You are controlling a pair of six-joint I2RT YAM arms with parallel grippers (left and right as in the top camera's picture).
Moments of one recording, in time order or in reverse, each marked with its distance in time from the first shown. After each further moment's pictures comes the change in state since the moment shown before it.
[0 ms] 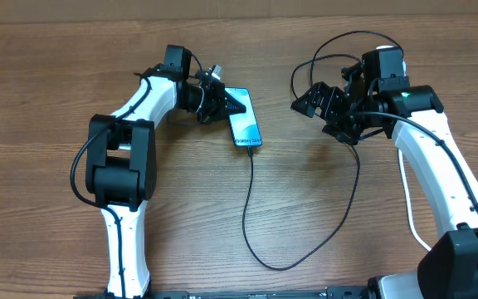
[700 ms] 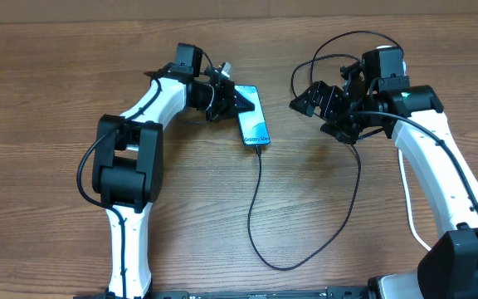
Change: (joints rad) left arm -0.046 0.000 0.000 0.090 -0.045 -0.055; right arm 0.000 0.001 0.000 0.011 -0.027 0.000
